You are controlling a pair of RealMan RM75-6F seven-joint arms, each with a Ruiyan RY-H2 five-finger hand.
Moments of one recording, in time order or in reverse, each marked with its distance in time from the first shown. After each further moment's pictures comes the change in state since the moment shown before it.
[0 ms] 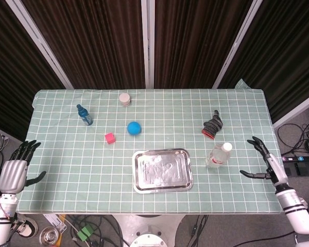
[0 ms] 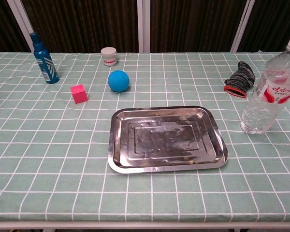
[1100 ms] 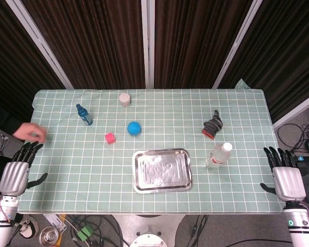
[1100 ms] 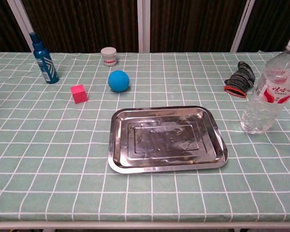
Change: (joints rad) left arm 0.011 0.022 0.011 -0.064 0.023 0.023 0.028; right arm -0.163 0.095 -0.022 -0.383 0.182 0.284 -1.516
